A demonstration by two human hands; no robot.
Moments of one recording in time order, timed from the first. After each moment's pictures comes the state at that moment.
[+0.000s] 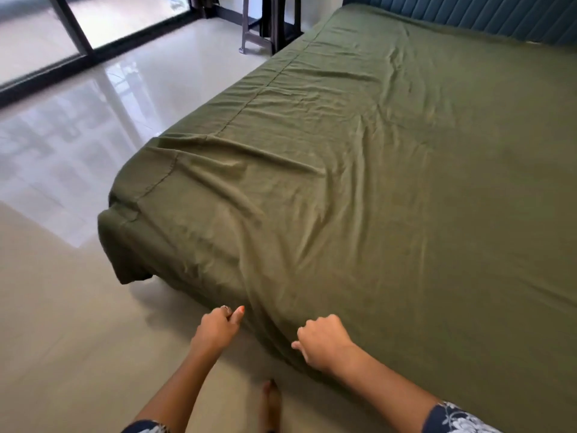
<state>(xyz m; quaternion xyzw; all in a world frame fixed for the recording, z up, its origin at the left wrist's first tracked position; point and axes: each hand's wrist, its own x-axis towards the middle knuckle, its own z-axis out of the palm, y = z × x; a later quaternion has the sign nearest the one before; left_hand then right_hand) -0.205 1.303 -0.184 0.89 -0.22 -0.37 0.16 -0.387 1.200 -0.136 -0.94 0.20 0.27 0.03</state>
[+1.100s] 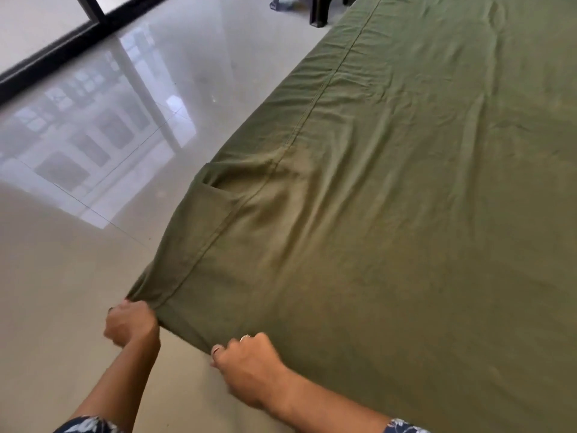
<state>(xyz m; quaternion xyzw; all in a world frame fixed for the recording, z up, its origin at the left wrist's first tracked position) 0.135 1.297 -0.191 0.92 0.21 -0.13 0.31 -0.057 1.232 -0.159 -0.97 0.08 0.15 0.18</state>
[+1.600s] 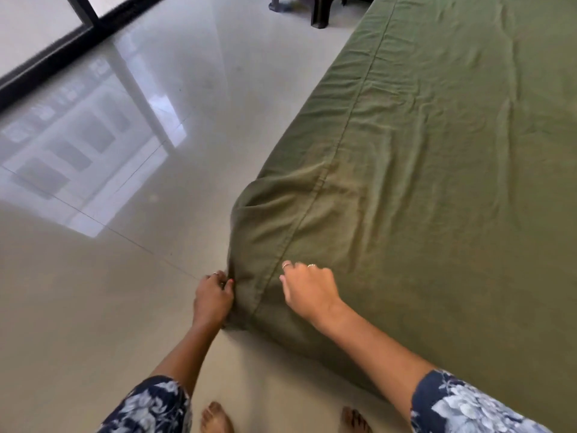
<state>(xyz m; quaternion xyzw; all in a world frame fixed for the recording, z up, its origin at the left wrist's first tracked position) 0.217 1.262 -0.213 0.90 -0.21 -0.33 0.21 0.065 1.157 -0.150 -0.92 0.38 0.05 0.04</state>
